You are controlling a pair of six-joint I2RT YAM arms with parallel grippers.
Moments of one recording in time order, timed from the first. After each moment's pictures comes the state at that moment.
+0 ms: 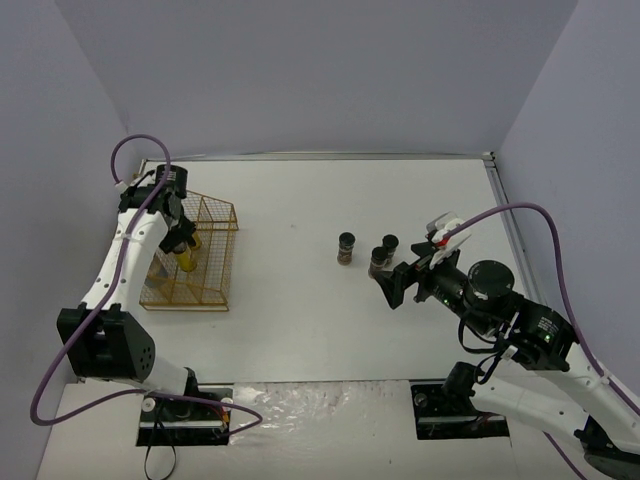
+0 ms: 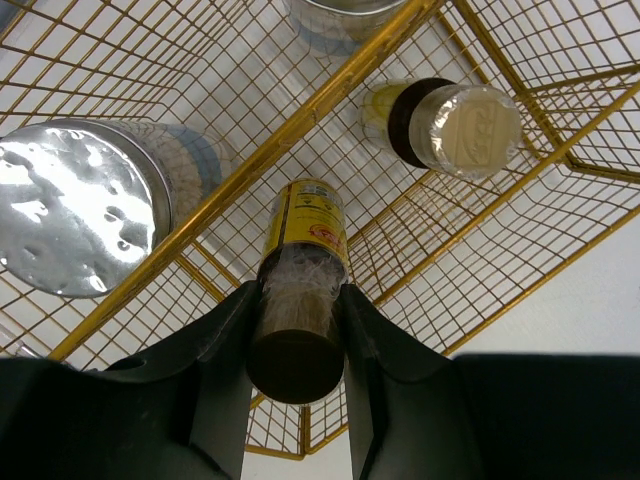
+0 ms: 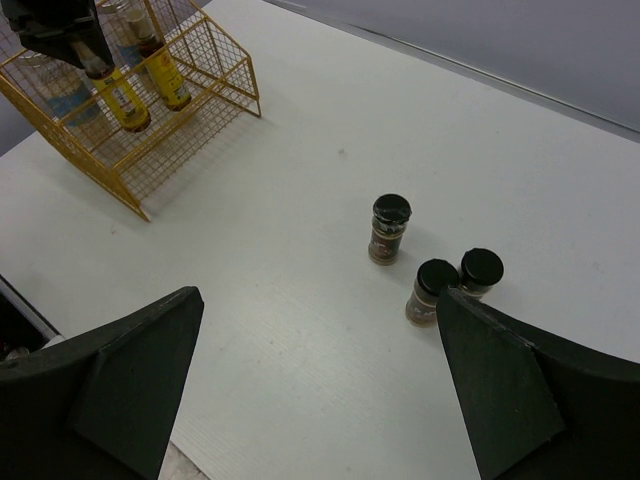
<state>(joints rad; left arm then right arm) -0.06 1.47 1.44 -1.13 -0.40 -0.82 0.92 0.67 1.02 -0.56 0.25 0.13</state>
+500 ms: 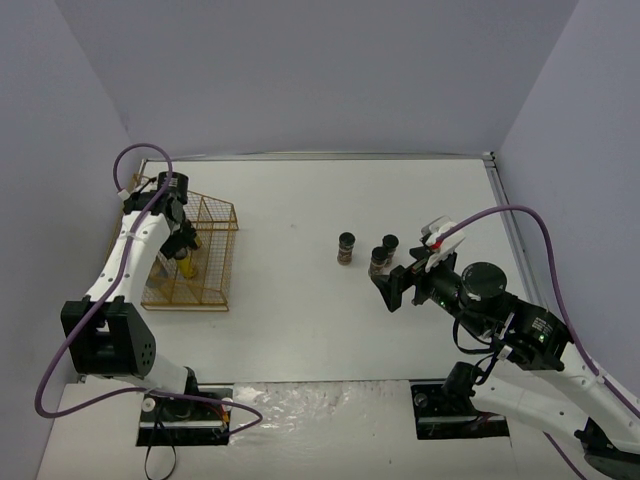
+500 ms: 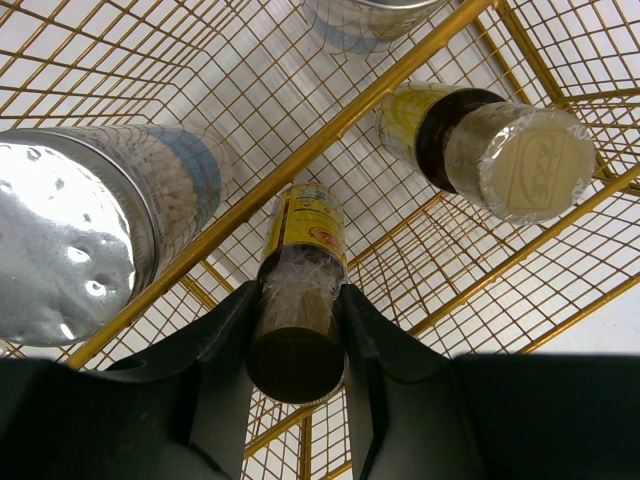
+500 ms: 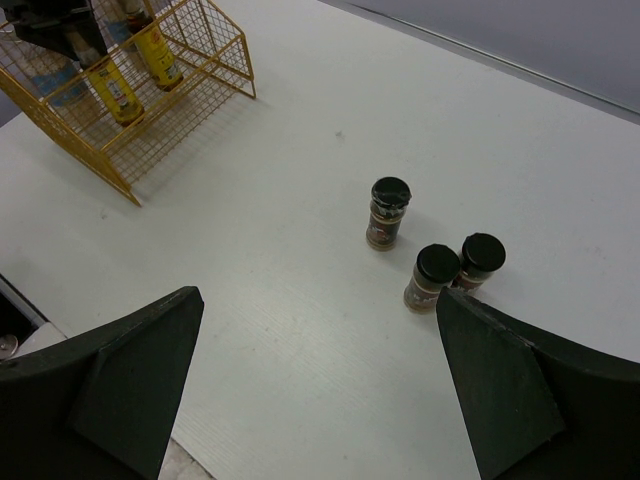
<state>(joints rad) -0.04 1.49 1.36 -1.05 -0.39 -0.84 0.92 0.66 0.98 -0.56 0.25 0.13</state>
